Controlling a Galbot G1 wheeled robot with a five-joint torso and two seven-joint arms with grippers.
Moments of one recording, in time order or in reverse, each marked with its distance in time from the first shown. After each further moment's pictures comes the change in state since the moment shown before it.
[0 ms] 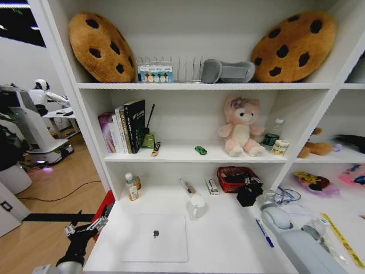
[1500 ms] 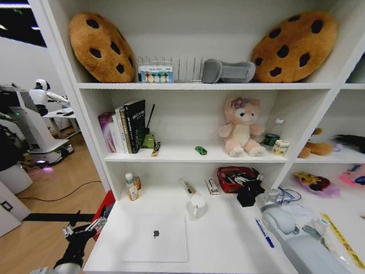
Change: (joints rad) left arm 0.007 -0.021 -0.013 0.000 -0.006 -0.023 0.014; right arm -0.302 -0.028 0.177 0.420 0.064 -0.103 0.047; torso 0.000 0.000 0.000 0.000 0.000
